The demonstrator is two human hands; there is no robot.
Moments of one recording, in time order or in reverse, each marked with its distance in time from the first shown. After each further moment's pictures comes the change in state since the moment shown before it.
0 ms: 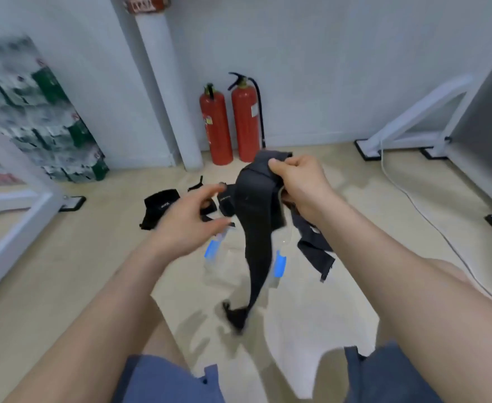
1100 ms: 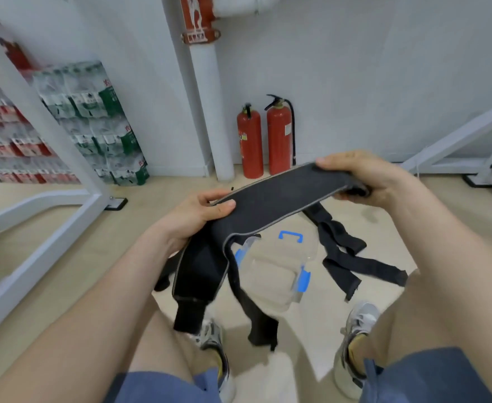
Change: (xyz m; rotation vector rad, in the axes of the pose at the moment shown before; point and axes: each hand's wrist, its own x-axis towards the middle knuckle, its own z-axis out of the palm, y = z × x) left_hand -0.012 -0.007 -0.049 -0.862 -0.085 -0.185; right_hand -0.007 -0.062 -0.052 0.072 -0.378 0.203
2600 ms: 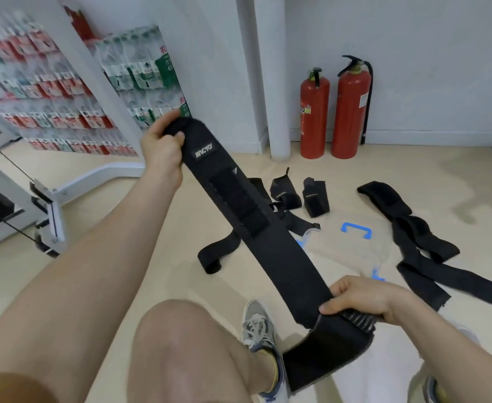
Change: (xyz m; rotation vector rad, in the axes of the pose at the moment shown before) left_hand 0.082 0.011 -0.177 -0.206 0.865 0.307; right_hand 0.067 0.185 0.101 -0.549 -0.548 0.463
